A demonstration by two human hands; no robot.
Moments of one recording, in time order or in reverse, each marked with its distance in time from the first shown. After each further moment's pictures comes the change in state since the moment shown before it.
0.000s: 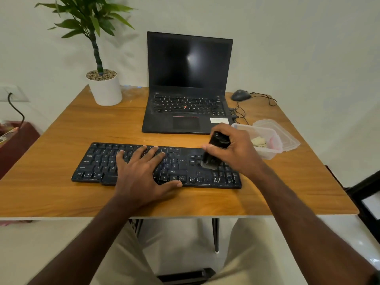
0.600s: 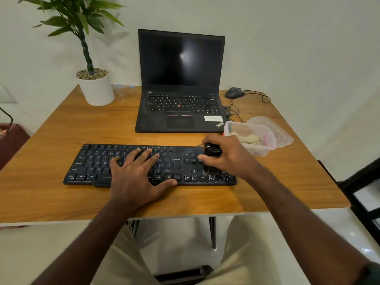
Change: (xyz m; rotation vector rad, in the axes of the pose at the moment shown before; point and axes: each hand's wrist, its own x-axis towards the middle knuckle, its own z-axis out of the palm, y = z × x) left_hand 0.001 0.003 0.009 -0.010 -0.029 -0.053; right_hand -0.010 0.009 -0.002 -0.101 -0.159 -0.004
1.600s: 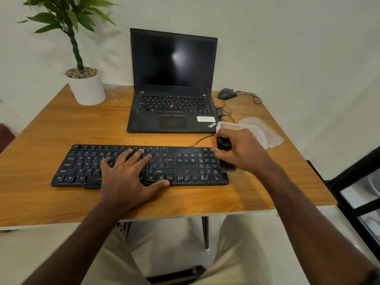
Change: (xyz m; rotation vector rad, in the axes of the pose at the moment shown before) left_hand -0.001 0.000 0.001 0.001 0.013 -0.004; right_hand -0.010 0.009 -0.037 -0.330 0.073 0.080
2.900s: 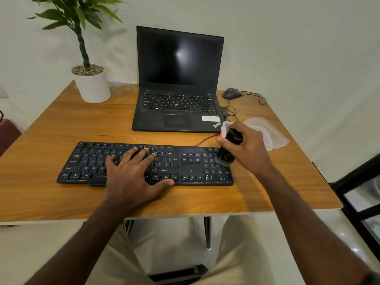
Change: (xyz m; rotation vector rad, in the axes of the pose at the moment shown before) left_hand 0.000 -0.001 0.000 -0.013 -0.003 0.000; right_hand -0.001 0.006 0.016 0.237 0.233 0.127
